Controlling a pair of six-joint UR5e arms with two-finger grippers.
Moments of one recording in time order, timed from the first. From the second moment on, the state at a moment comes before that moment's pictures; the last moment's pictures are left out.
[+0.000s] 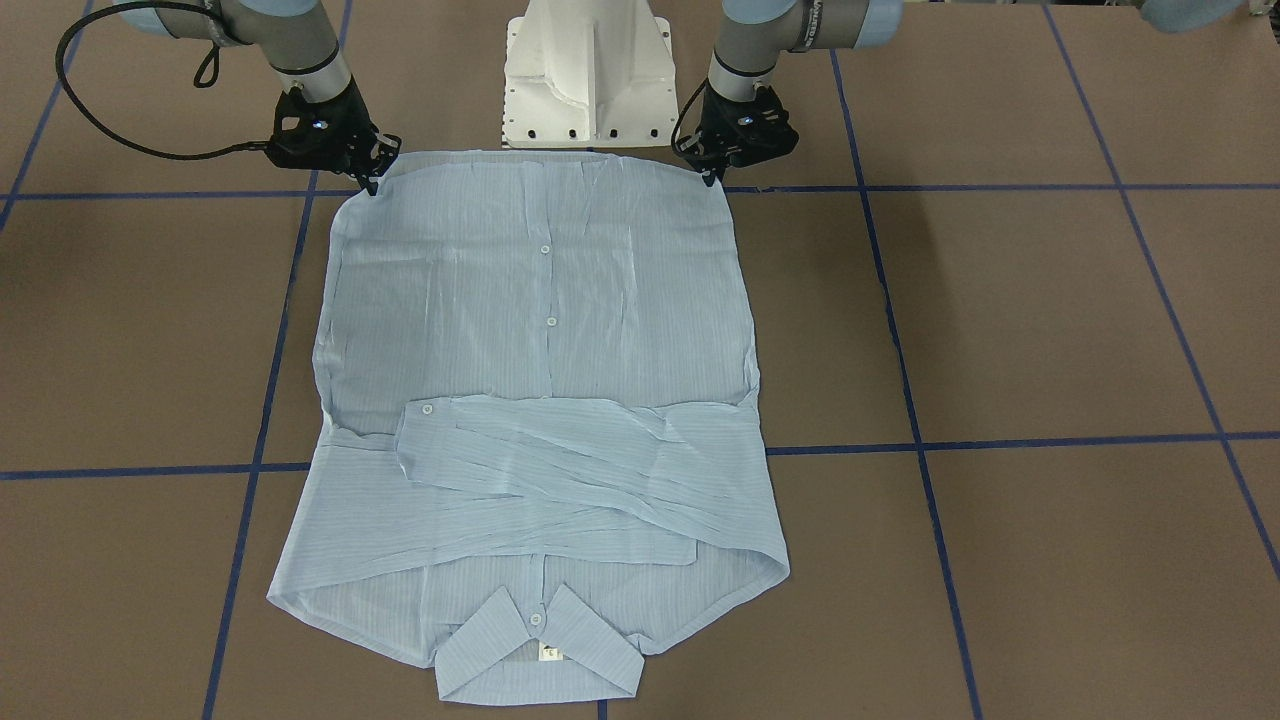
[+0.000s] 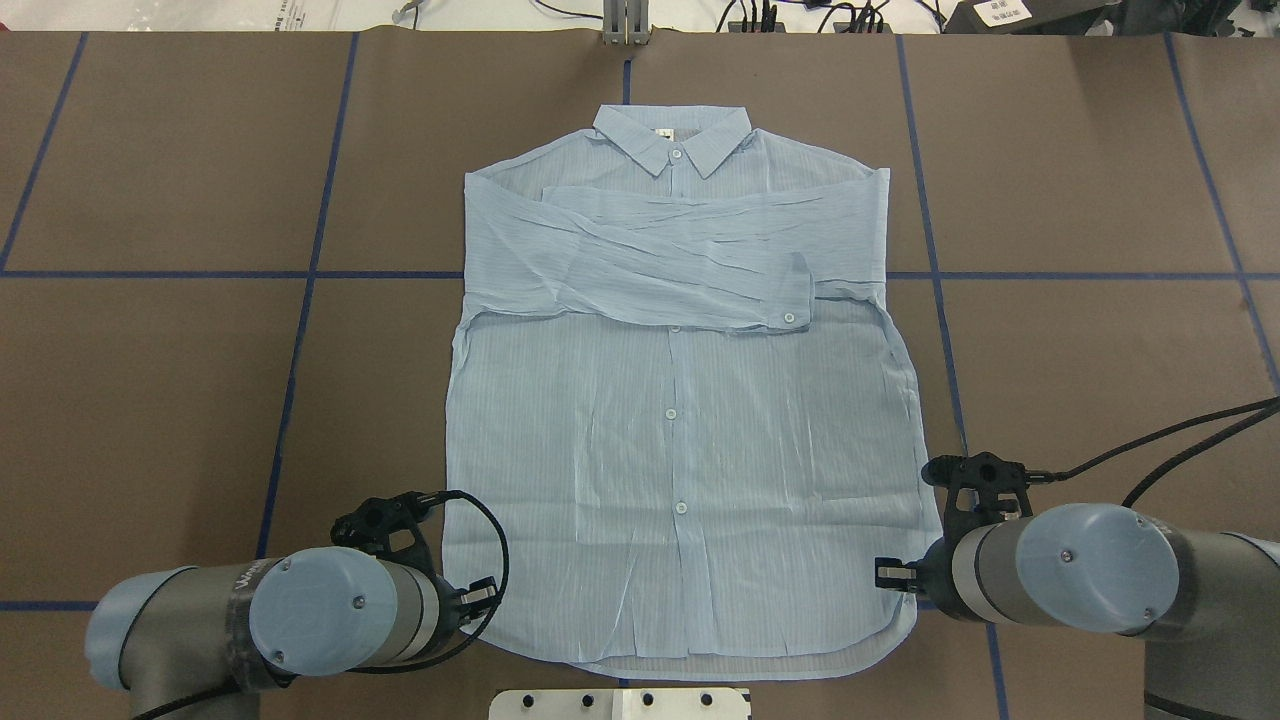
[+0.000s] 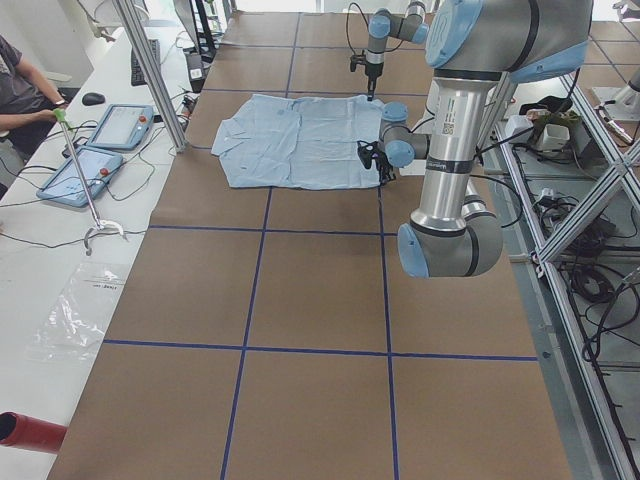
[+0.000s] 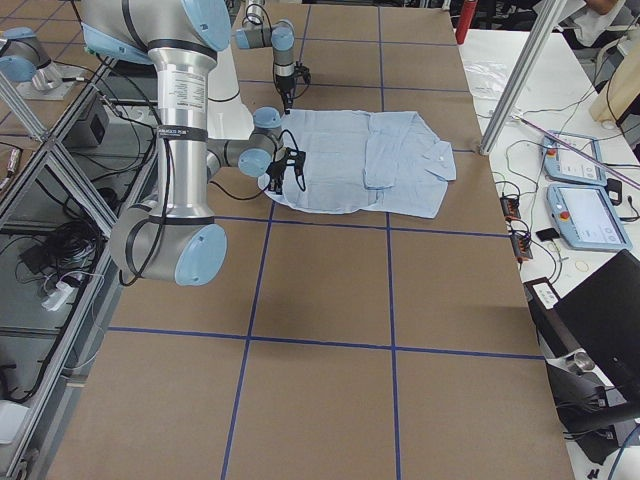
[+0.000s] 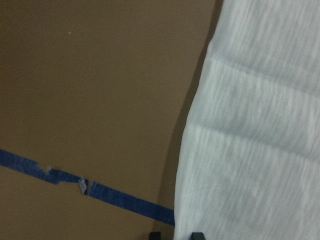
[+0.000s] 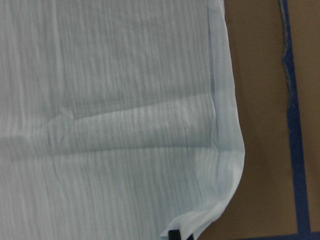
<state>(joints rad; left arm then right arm) -0.16 -1.86 -1.98 -1.71 -1.68 -1.83 0.24 -1.62 2.14 -1.31 1.71 1.52</state>
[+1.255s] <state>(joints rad) -0.22 -1.87 -2.04 -1.71 -1.68 -1.76 0.37 -1.59 2.14 -1.31 1.78 1.52</state>
